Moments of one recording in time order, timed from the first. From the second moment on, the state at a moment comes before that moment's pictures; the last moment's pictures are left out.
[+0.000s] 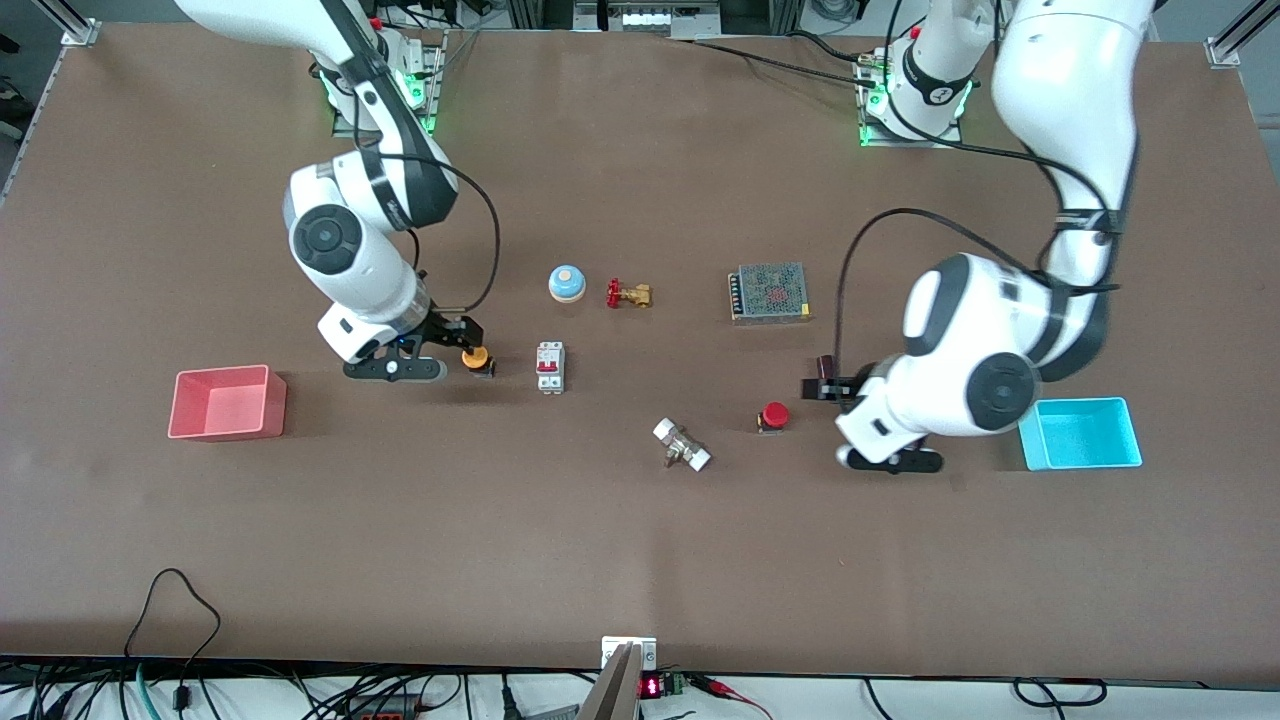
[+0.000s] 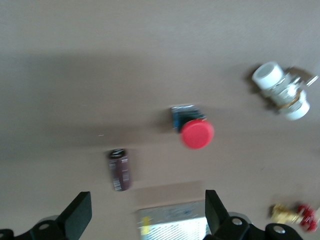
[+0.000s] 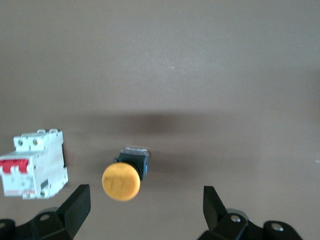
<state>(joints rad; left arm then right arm) -0.28 0.66 -0.05 -1.38 -0.18 1.85 -0.30 0.39 0.36 0.00 -1.99 0.00 2.37 0.44</state>
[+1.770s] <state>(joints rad) -0.36 0.77 -0.04 -1.50 -0.22 2.22 -0.37 0.43 0.49 0.00 -1.97 -0.03 2.42 0.49</state>
